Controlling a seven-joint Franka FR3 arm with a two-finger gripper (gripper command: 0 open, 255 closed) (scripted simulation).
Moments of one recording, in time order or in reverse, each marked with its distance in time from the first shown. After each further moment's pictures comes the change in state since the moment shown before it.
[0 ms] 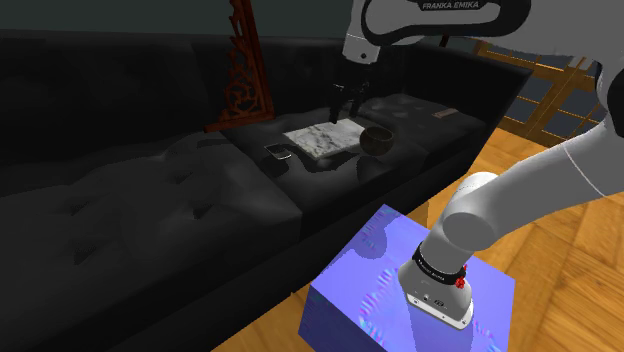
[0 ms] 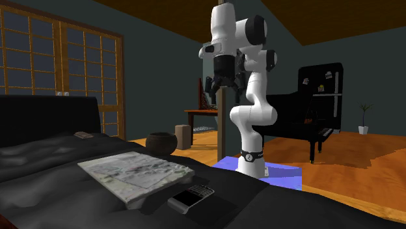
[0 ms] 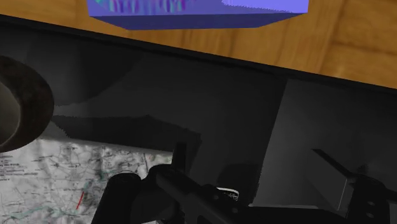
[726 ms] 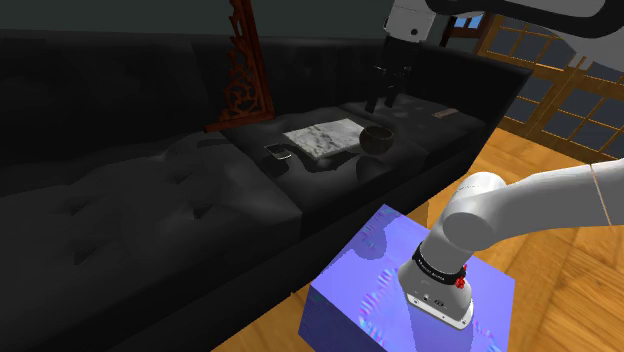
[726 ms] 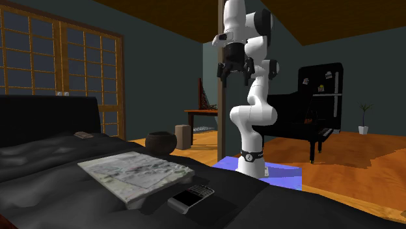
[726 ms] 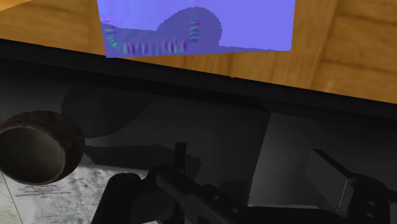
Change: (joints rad) arm -0.003 -0.281 0.010 -0.015 -0.005 -0.248 0.026
